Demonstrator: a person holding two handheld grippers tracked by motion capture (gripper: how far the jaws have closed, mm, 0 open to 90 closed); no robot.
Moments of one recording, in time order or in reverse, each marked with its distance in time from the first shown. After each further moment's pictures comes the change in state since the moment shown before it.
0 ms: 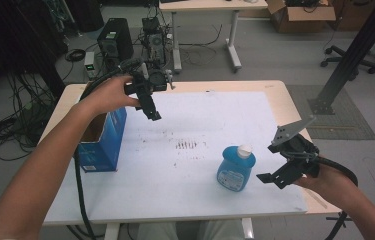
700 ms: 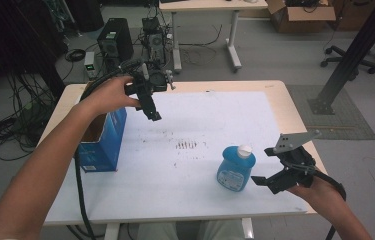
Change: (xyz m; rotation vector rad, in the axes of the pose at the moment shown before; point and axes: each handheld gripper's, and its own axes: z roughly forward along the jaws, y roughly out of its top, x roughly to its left) left arm 0.000 0.000 0.002 0.003 0.000 0.003; right arm 0.006 -0.024 0.020 -0.175 -0.031 0.045
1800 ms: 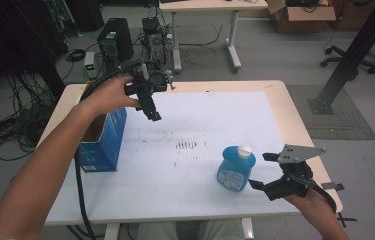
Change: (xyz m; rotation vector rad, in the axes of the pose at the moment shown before) left arm 0.000 -0.001 0.001 -0.003 -0.002 -0.010; right arm 0.003 -0.034 0.016 -0.178 -0.015 0.025
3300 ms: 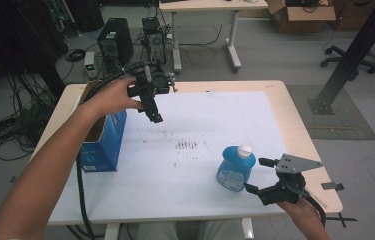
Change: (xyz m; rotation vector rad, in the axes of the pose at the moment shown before) left arm -0.002 0.005 0.006 0.021 -0.012 0.007; right arm 0.003 -0.033 0.022 -0.125 -0.013 0.029
